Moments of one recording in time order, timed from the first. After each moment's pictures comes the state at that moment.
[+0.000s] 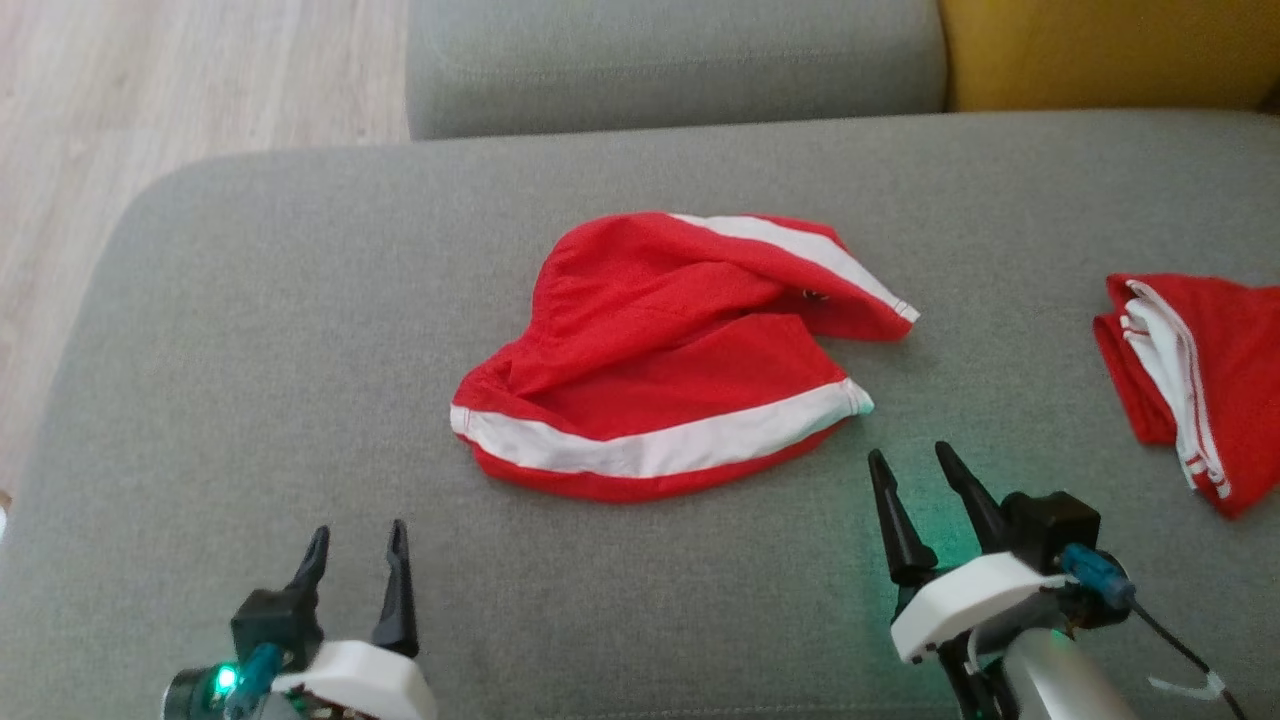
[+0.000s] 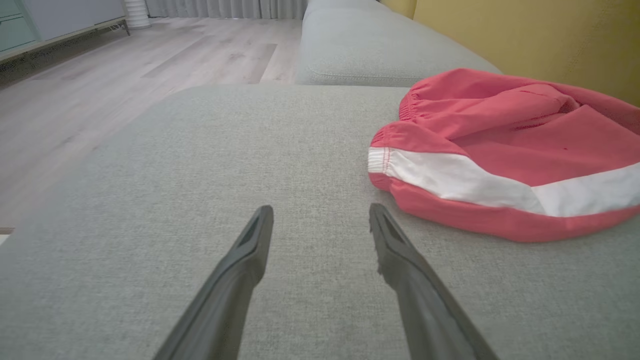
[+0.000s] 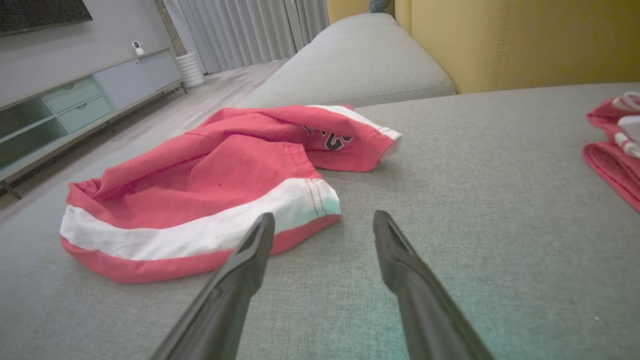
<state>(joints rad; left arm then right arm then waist) 0.06 0.05 -0.13 0.34 -0.12 0.06 -0.26 -0.17 -0.05 0.20 0.60 0.23 0.12 -0.25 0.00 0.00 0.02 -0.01</state>
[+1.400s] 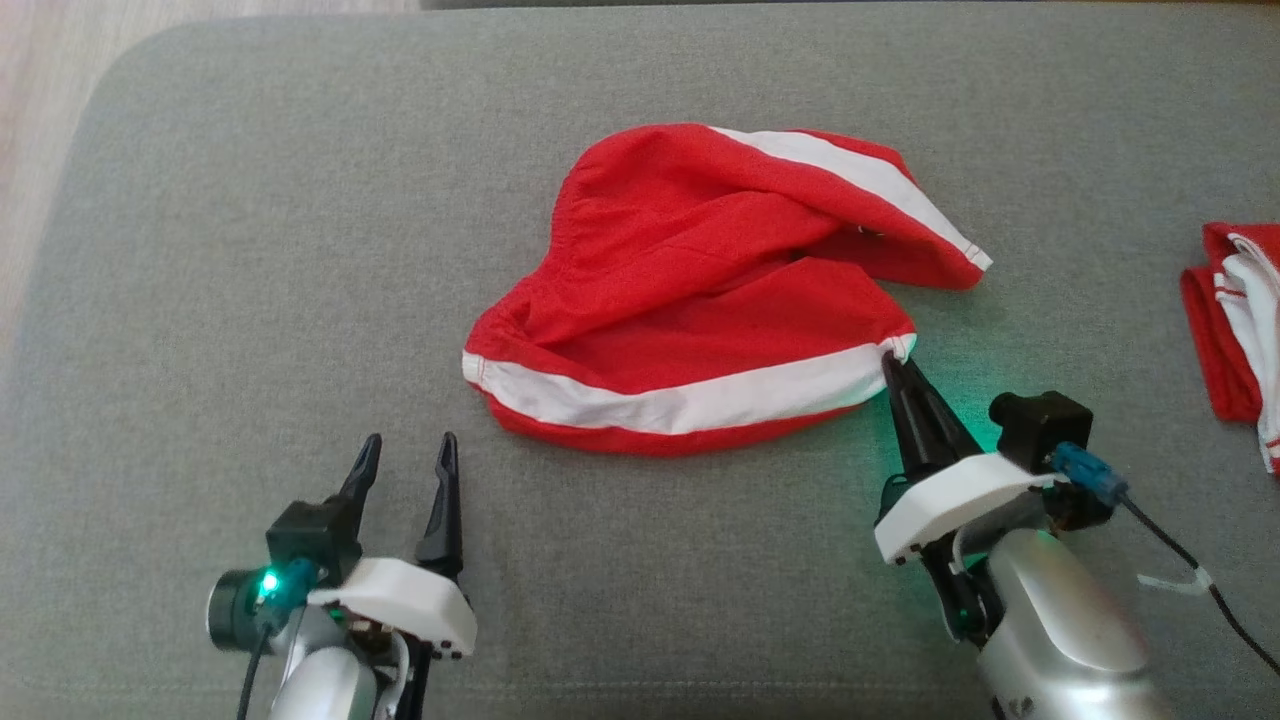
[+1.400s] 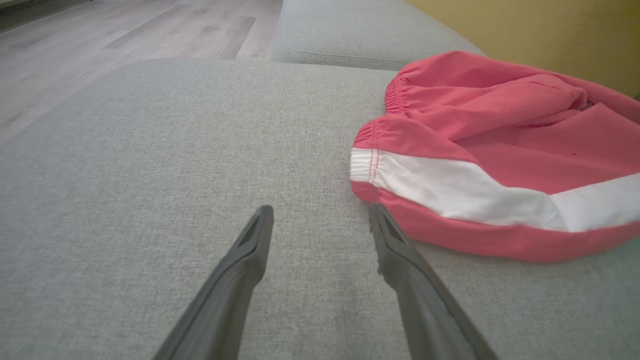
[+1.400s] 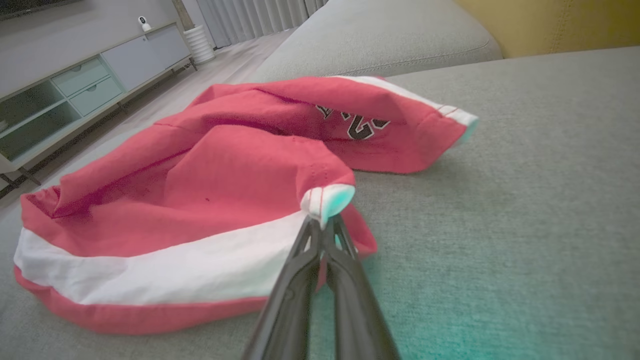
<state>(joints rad) -0.09 0.05 -0.23 0.36 -0.18 0.04 -0.26 -0.36 -0.05 0.24 0.71 0.29 0.12 -0.25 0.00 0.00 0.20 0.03</state>
